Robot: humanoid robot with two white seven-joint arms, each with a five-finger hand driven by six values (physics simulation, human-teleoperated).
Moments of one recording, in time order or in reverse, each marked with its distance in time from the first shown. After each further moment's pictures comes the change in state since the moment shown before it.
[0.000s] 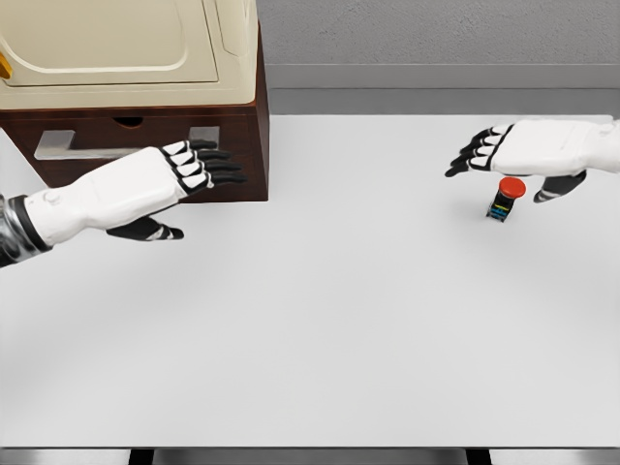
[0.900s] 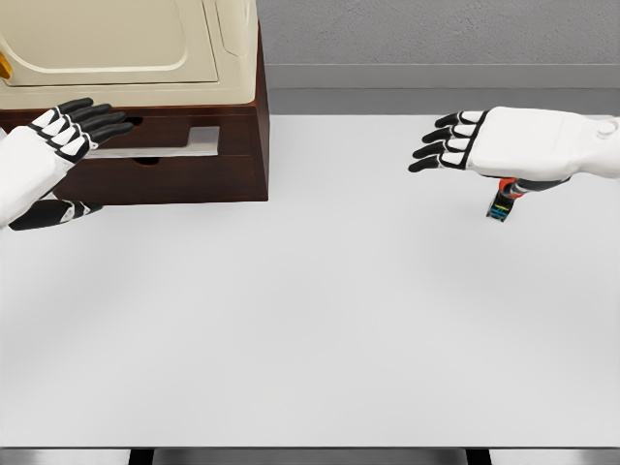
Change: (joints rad) left arm 0.298 0.019 0.346 -0.012 -0.109 0.001 0.308; right arm 0.181 -0.006 -0.295 -0.284 -0.008 0.000 0.000
